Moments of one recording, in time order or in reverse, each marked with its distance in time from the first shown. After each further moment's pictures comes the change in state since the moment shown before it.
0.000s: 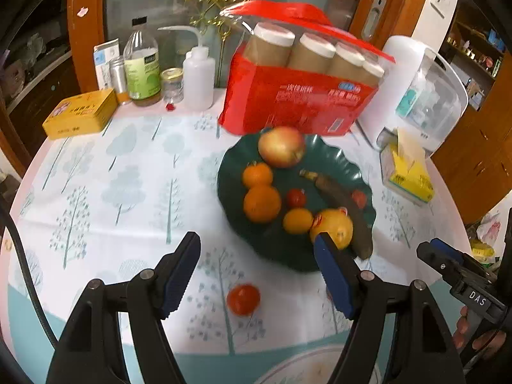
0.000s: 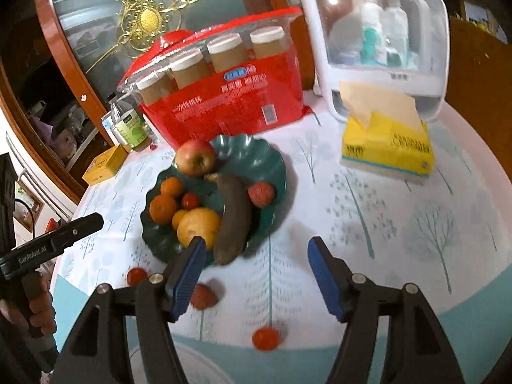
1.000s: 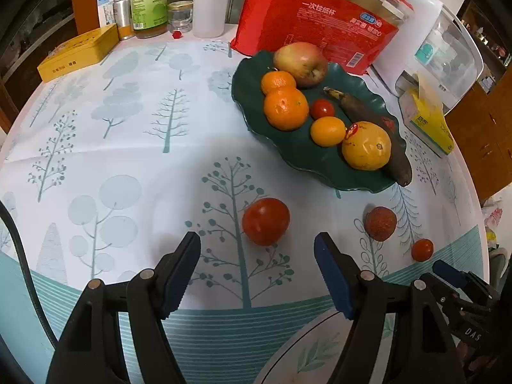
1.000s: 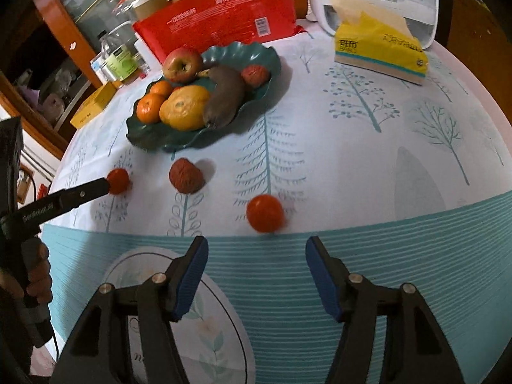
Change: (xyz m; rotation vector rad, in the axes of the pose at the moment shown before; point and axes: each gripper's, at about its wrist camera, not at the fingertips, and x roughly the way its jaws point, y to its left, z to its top) left arm 0.052 0.020 -0.066 -0.024 0.164 -0.004; right arm 0.017 0.005 -0.095 -0.006 0.204 -0.042
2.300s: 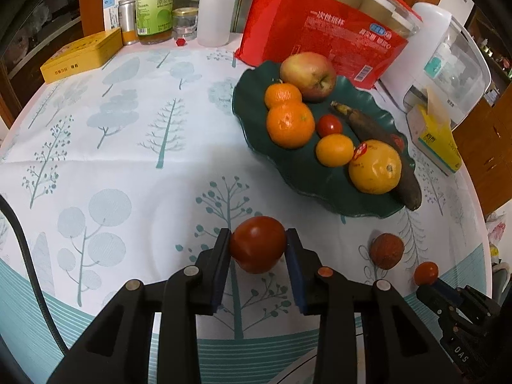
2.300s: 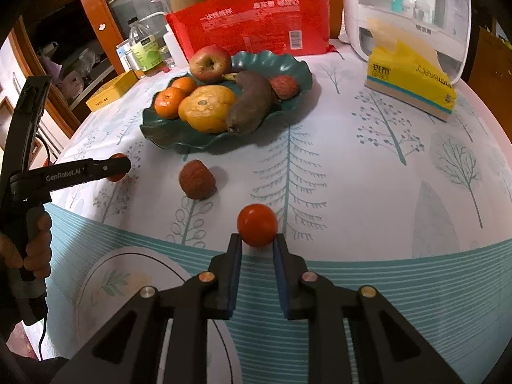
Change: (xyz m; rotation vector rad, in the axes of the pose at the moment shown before) left arm 0.013 -0.002 0.010 -0.035 -0.068 0.015; right arm 0.009 0.012 0.003 -0.153 -0.075 0.019
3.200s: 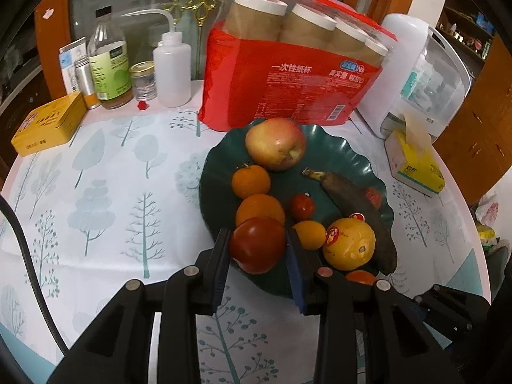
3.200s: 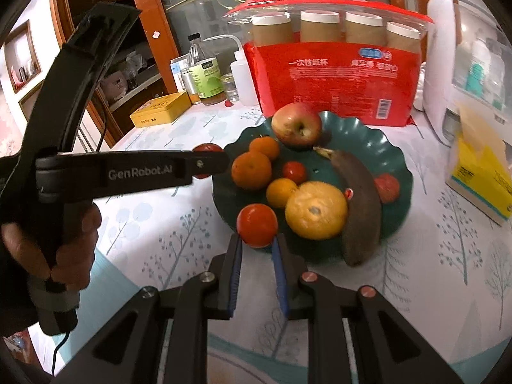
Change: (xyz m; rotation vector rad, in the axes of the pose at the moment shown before) left arm -0.004 -0.024 0.079 0.144 -0.076 -0.060; right arm 0.020 0.077 0.079 -0.159 -0.120 0.132
